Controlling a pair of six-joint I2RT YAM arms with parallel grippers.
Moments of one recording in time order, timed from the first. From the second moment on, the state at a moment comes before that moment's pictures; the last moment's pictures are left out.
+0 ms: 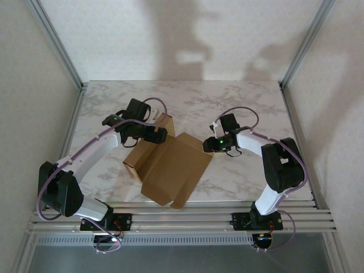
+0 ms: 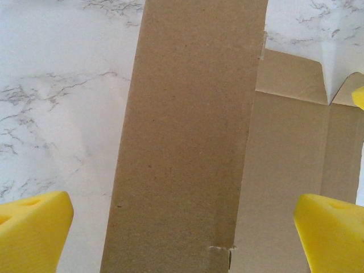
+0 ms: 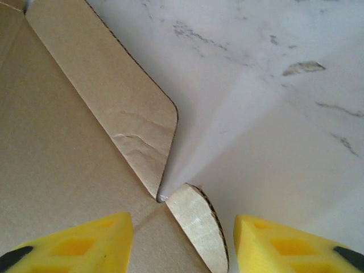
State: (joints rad) left arm -0.44 1.45 1.22 -0.76 0.09 -0.17; right arm 0.37 1.71 0.95 -0.40 -0.40 0.17
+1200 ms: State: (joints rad) left arm -0.40 1.51 1.56 -0.79 0.18 -0.18; right arm 0.40 1.56 1.11 -0.73 -0.35 0.12
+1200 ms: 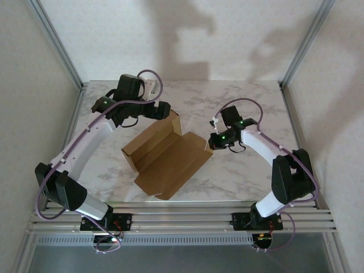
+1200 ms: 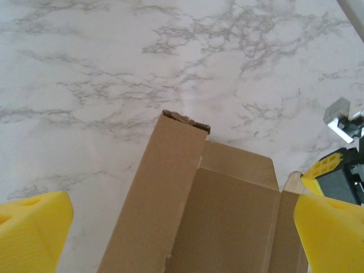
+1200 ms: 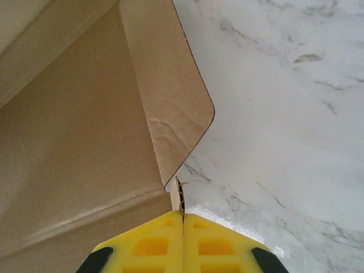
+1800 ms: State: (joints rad) left arm -0.40 1.49 1.42 -0.76 0.28 -0.19; right arm 0.43 1.44 1.47 -1.20 -0.29 0.22
